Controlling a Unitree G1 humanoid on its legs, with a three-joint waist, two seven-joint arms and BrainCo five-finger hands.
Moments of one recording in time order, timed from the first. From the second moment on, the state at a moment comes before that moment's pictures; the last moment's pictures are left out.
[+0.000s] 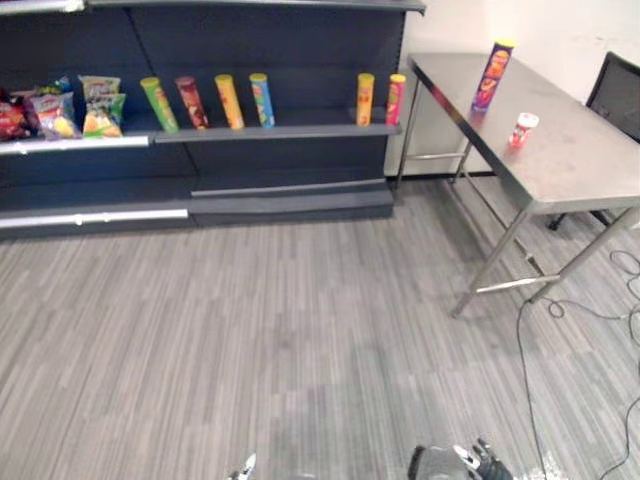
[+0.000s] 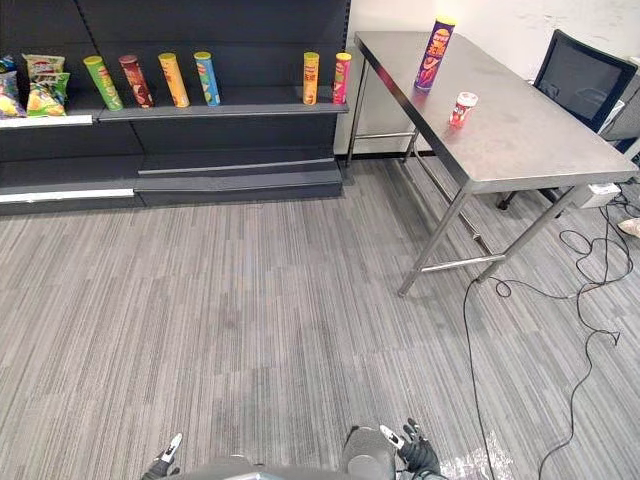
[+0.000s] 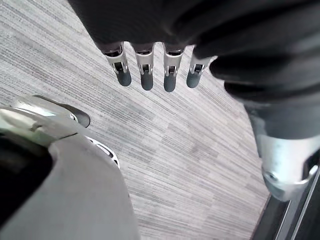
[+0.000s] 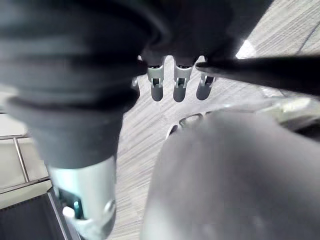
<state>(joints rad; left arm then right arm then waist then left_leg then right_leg) 0.26 0.12 0.04 1.00 -0.60 -0.18 0.02 0.17 -0.12 -0.03 1.06 0.45 -0.31 0.18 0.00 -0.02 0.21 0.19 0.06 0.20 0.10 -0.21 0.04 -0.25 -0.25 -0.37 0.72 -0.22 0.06</state>
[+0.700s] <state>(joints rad) 0.23 0.06 0.11 1.09 -0.55 -0.17 0.03 0.19 -0.18 -0.02 1.09 0.41 -0.25 0.11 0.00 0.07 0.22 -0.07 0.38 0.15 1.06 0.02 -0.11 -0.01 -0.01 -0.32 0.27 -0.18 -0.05</state>
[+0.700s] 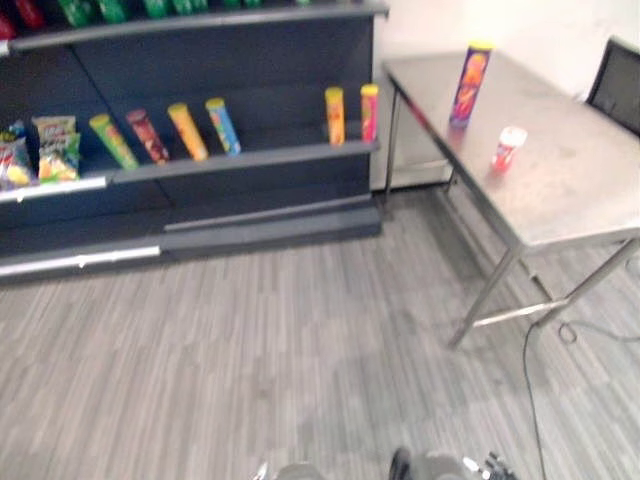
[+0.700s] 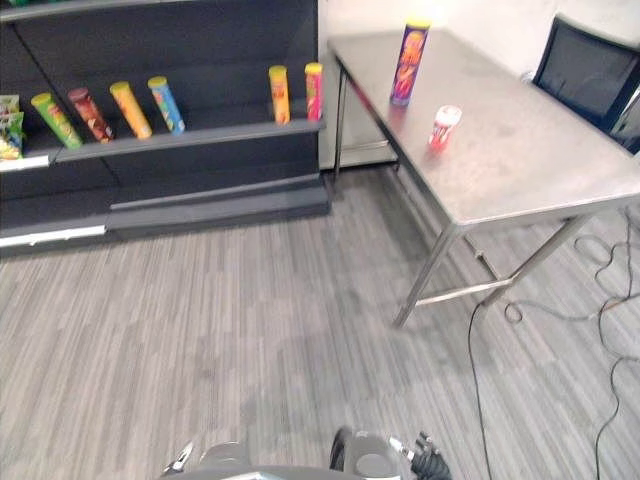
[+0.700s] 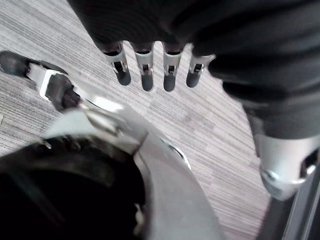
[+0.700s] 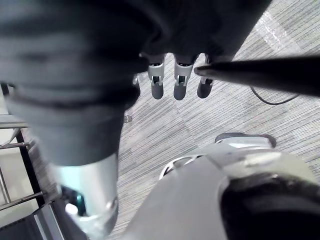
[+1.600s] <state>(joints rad) 0.24 0.12 0.04 1.03 -0.54 -0.16 0.08 0.19 -0.09 -0.11 1.07 0.47 -0.28 0.16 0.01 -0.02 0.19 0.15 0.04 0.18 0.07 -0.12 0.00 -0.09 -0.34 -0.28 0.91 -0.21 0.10</state>
